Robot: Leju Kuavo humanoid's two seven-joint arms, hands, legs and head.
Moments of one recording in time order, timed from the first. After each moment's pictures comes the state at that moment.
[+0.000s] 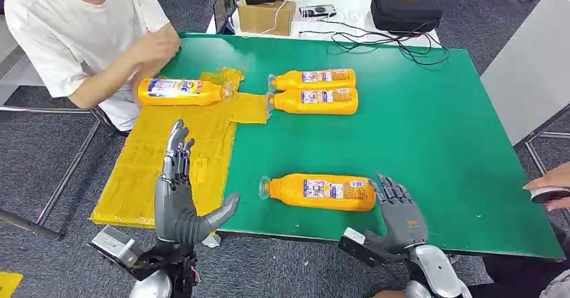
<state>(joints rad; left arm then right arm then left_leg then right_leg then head) 0.11 -0.23 -0.32 -1.76 -0.18 0.20 -0.51 0.00 -0.19 0.22 -1.38 1.26 -0.26 -0.08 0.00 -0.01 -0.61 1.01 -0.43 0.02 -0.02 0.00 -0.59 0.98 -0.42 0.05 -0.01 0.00</state>
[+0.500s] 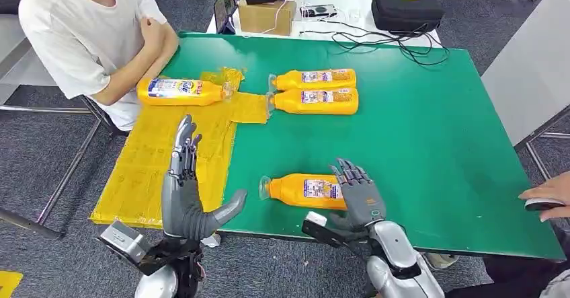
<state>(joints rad) 0.08 -0.23 -0.34 -1.73 -0.17 0.21 -0.51 -0.18 -0.06 0.36 -1.20 1.27 -0.28 -0.07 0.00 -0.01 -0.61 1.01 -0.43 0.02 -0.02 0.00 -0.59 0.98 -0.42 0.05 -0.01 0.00</state>
